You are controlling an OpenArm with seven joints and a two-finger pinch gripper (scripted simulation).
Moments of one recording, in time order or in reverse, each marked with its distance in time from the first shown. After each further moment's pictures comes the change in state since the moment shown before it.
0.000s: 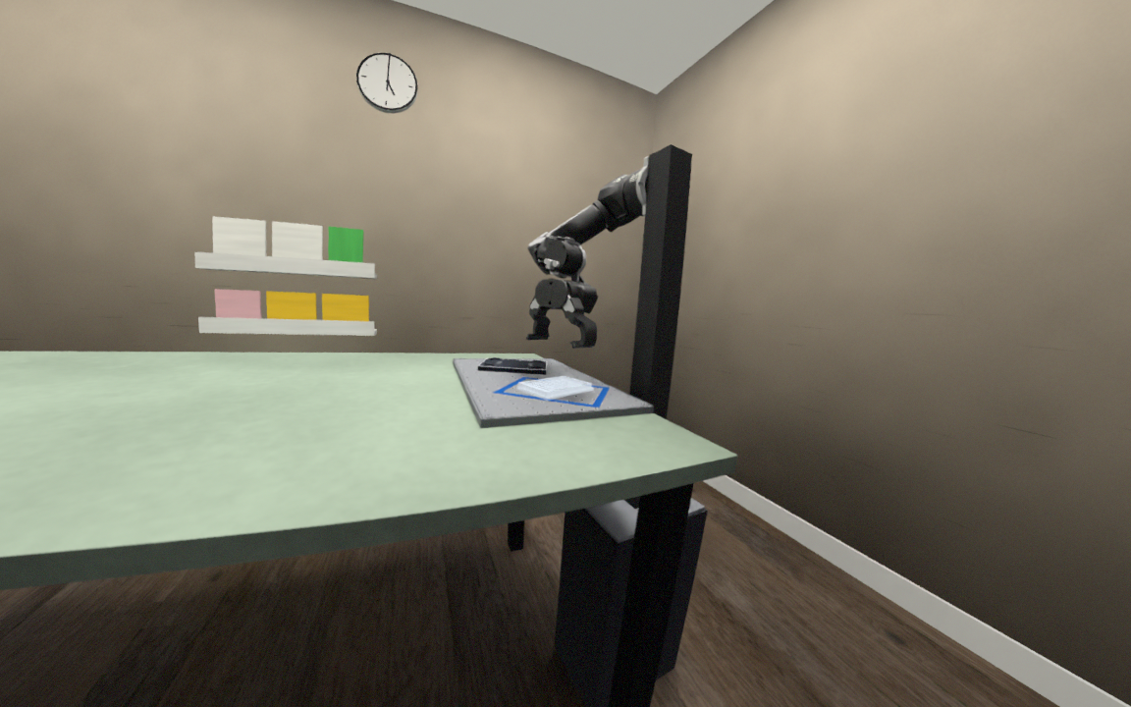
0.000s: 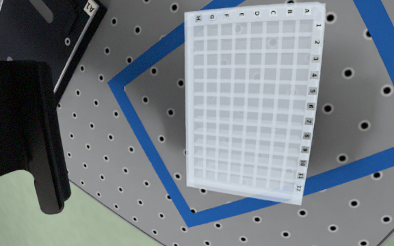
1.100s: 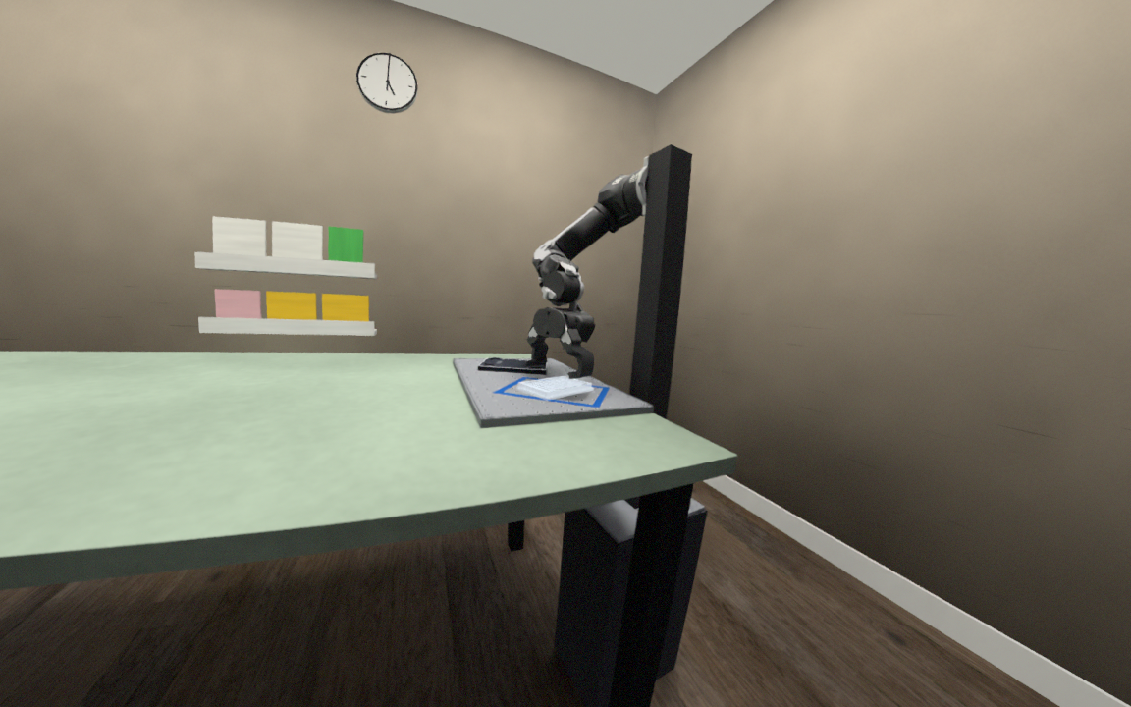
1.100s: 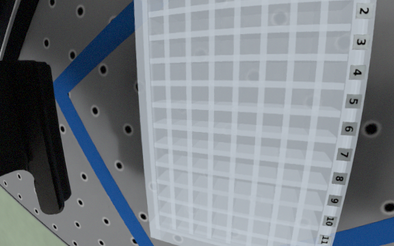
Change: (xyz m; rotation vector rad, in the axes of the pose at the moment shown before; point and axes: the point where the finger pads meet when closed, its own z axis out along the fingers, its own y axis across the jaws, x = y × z) arm 0.000 -0.001 0.055 0.003 0.001 0.005
